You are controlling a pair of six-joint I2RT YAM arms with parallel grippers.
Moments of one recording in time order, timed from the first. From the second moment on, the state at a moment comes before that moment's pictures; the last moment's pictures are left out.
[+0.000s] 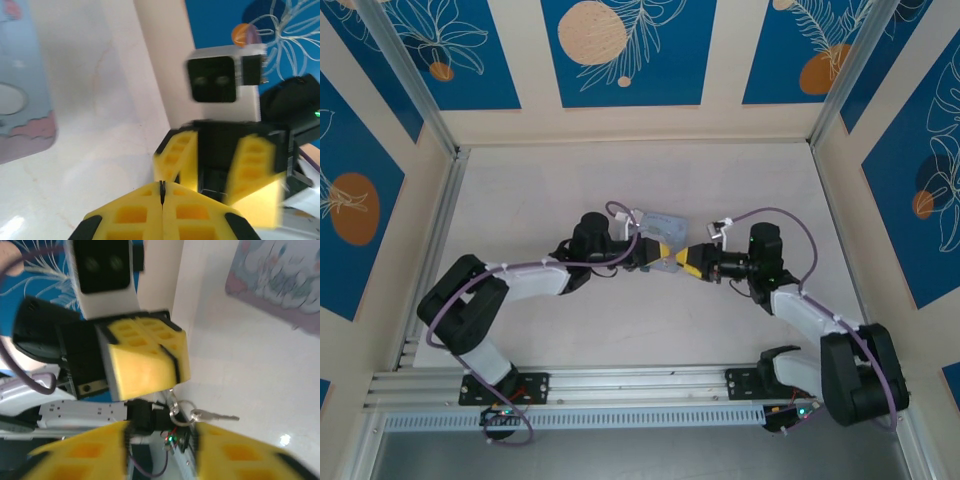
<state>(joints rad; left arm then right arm) -0.72 1.62 0.78 0.56 0.66 -1.07 0.18 1.11 0.41 0.35 -1.09 1.02</state>
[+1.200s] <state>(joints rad) -0.87 1.58 0.71 0.74 -0.09 -1.33 0.35 1.36 0.48 0.84 -0.71 1.26</state>
